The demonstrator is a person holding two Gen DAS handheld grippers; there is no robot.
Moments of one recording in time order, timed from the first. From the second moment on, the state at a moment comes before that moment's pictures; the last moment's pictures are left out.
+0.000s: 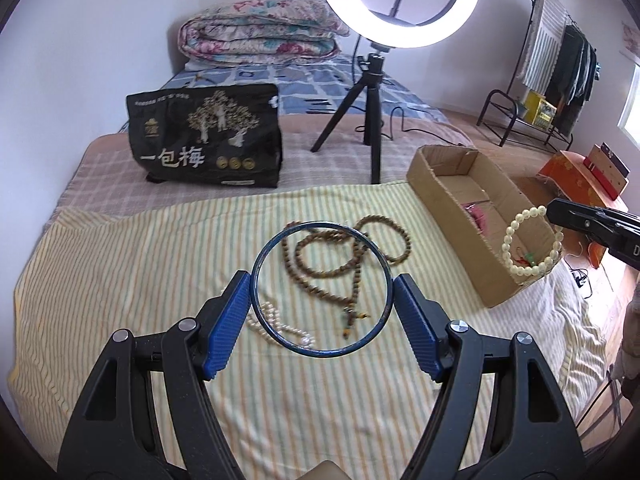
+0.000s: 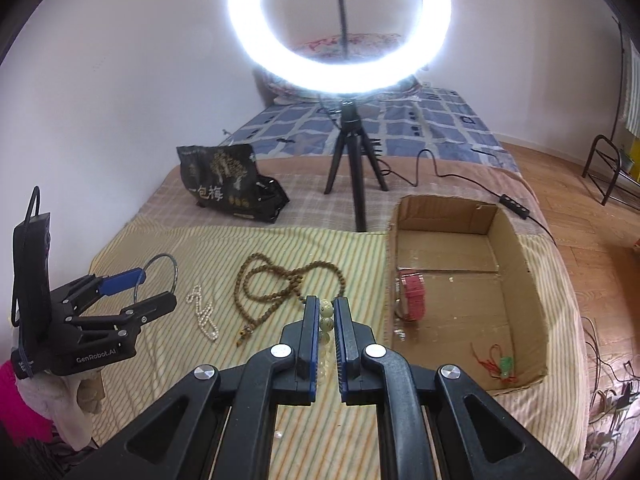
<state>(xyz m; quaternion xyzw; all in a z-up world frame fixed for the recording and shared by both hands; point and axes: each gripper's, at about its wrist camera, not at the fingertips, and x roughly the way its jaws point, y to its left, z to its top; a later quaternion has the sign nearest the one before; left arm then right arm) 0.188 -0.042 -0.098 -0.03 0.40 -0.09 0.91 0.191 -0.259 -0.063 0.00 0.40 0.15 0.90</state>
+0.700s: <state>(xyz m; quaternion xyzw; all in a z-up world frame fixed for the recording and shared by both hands) 0.211 -0.168 -0.099 0.01 0.39 -0.17 0.90 0.233 -0.343 -0.057 0.05 0.39 0.09 0.92</state>
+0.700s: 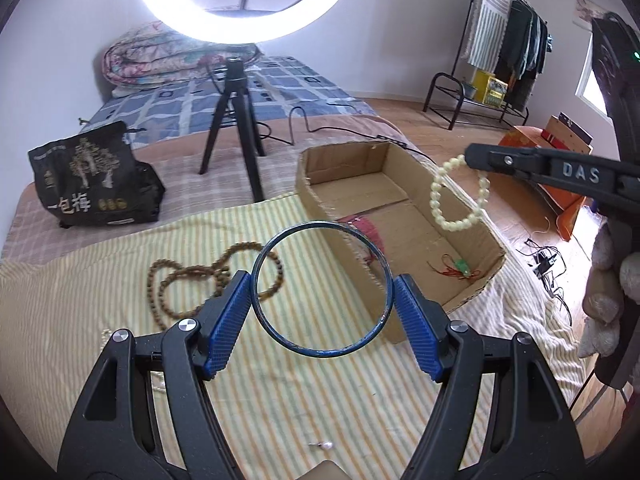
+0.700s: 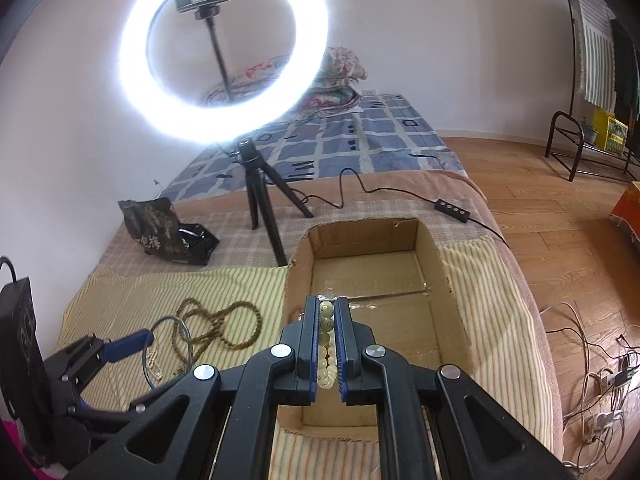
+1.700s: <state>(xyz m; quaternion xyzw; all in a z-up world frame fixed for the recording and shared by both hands) 0.238 -0.239 -0.125 0.00 0.41 -0.23 0.88 0.289 -0.376 -0.089 0.10 0.40 0.08 0.91</state>
